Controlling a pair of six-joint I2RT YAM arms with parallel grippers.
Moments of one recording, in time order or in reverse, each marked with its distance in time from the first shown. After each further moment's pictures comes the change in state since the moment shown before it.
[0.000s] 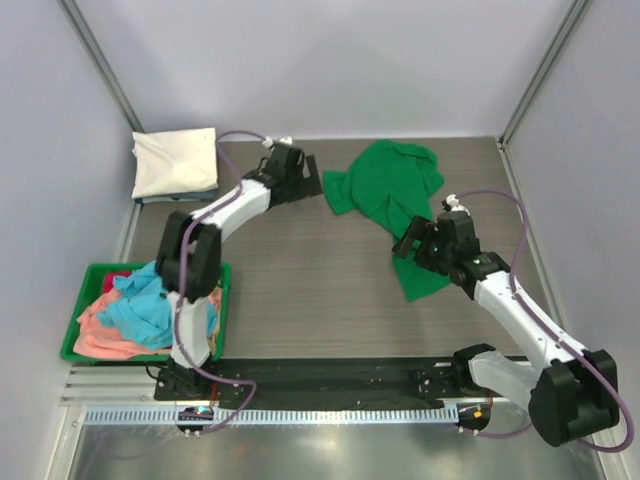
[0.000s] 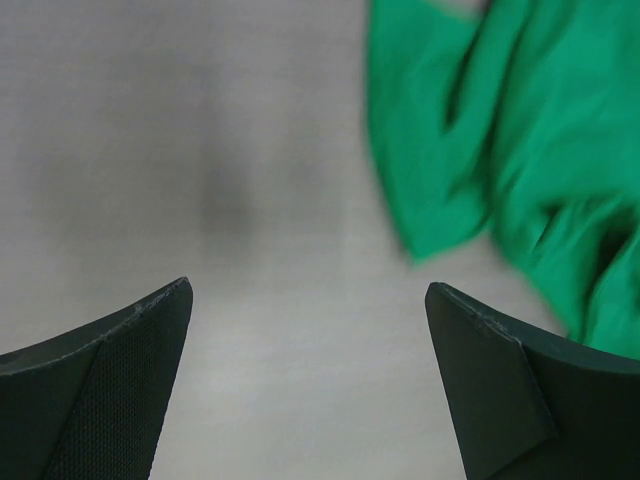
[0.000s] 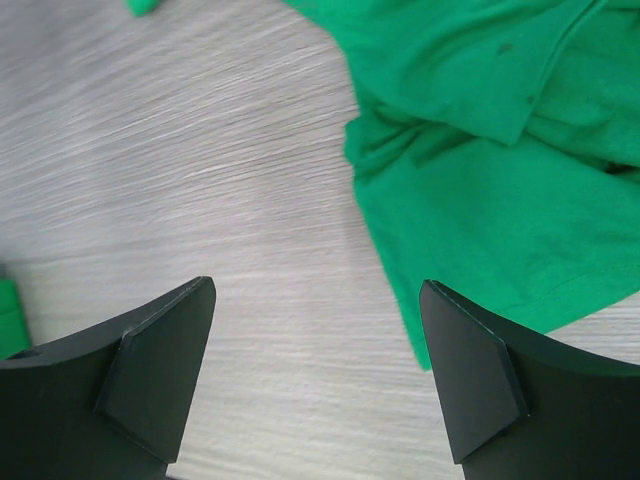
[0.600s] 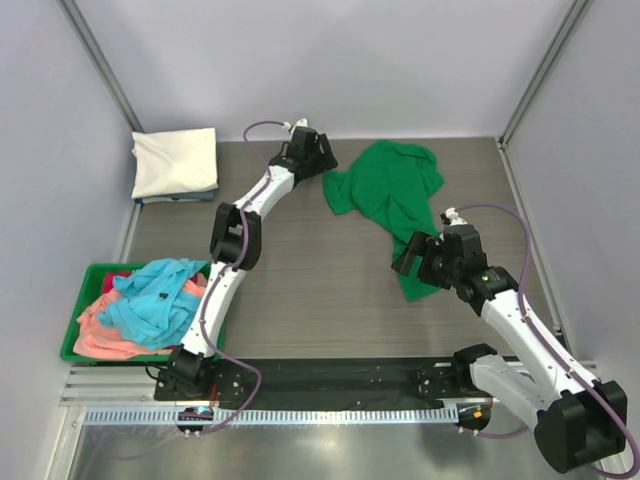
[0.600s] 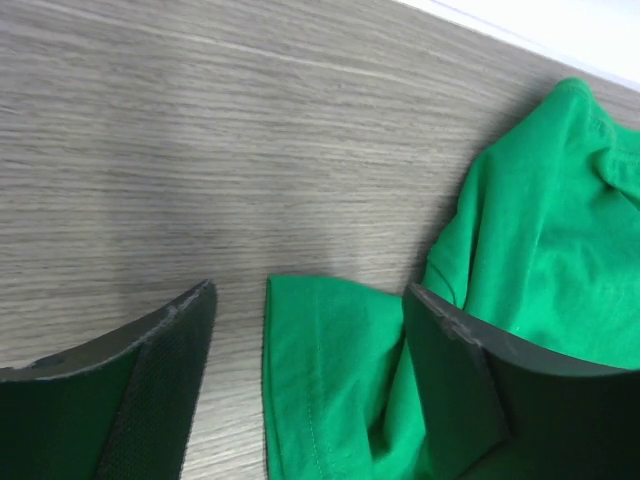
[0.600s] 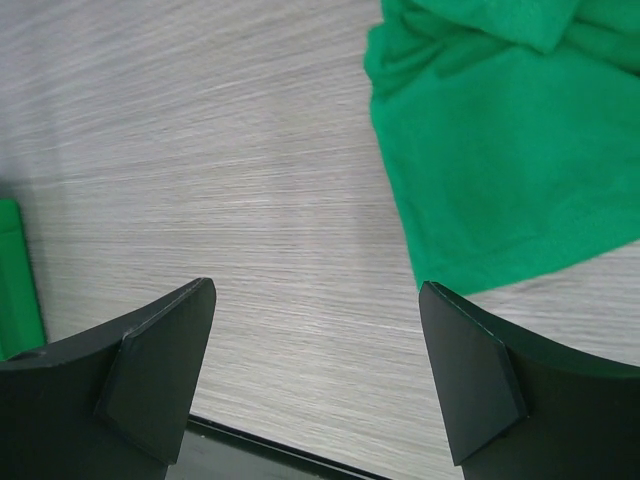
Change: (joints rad) left arm 0.038 0.774 0.952 0.007 0.095 -0.072; right arm 0.007 -0.180 -0.066 -0.097 -0.110 -0.042
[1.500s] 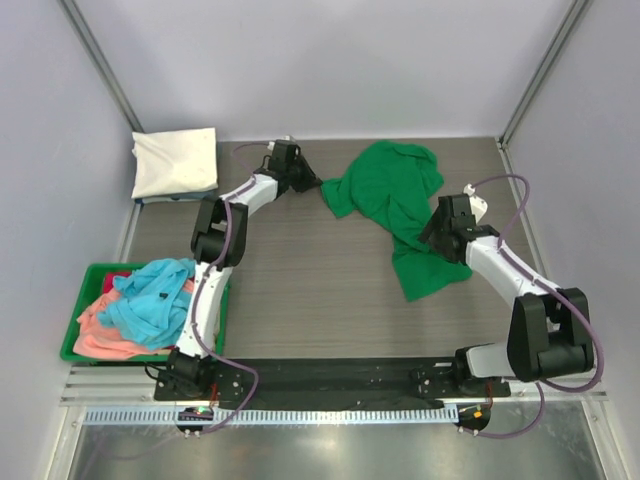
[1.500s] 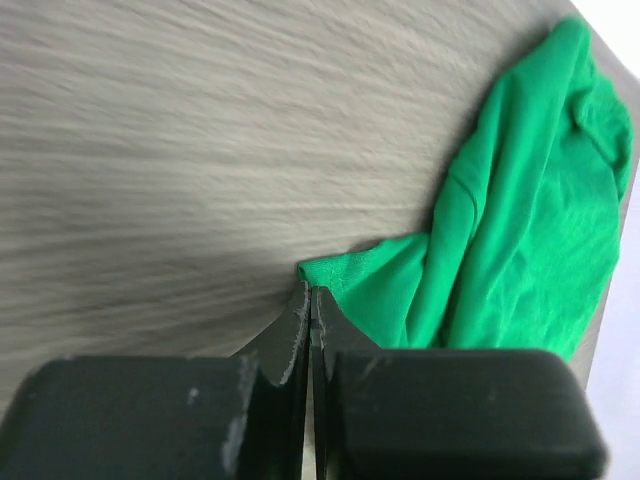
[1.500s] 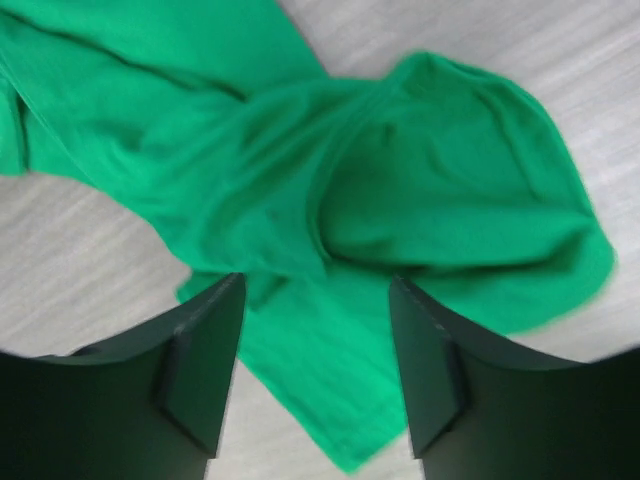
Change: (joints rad) left arm 0.066 -0.193 -0.459 0.219 0.236 -0.168; right arm -0.133 0.452 0.187 0.079 0.369 0.083
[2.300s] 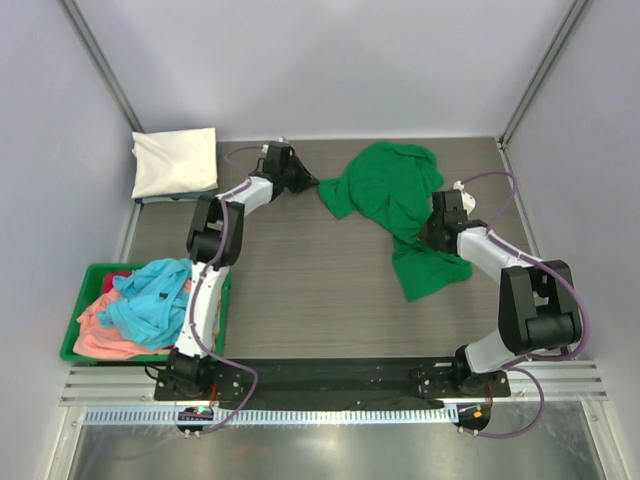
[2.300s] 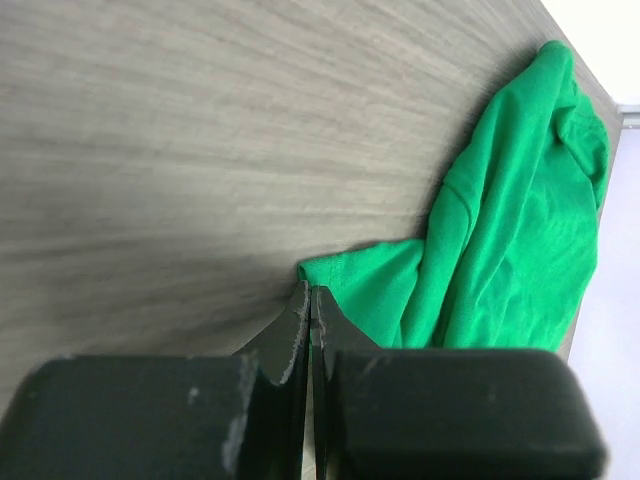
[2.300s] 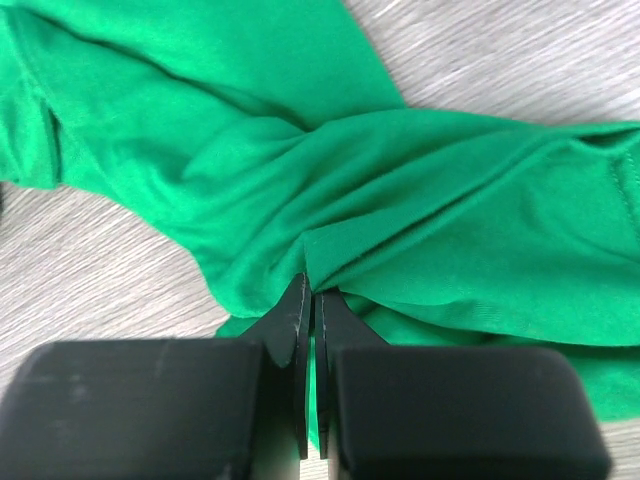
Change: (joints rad) left arm 0.024 -0.008 -0.043 0.060 0.029 -0.045; right arm -0.005 0.167 0.033 0.153 -0.084 0.003
